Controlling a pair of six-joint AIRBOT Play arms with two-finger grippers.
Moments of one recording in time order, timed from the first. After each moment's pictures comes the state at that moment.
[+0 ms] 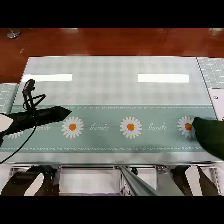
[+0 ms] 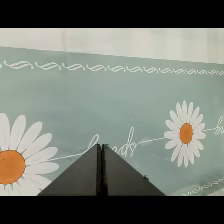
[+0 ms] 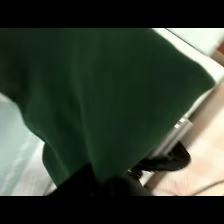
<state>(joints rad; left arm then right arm) -0.02 -0.69 0.52 0.84 -0.91 -1.35 -0.95 -0.72 1.02 -1.72 1.83 1.70</state>
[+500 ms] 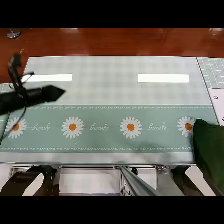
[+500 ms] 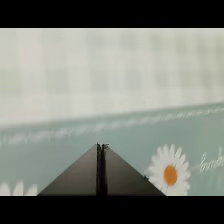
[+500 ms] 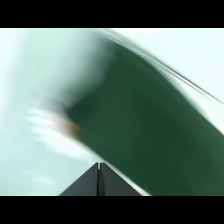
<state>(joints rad) -0.02 -0.82 0.85 0.84 -0.90 -1.32 -0.93 -0.97 1.37 -1.32 1.65 1.68</state>
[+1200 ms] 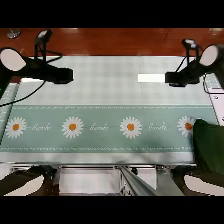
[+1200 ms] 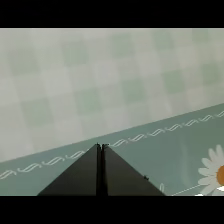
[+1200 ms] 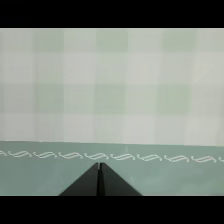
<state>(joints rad) -0.17 -1.23 1.23 1.24 -1.06 -1.52 0.09 -1.36 1.33 -1.56 1.23 1.70</state>
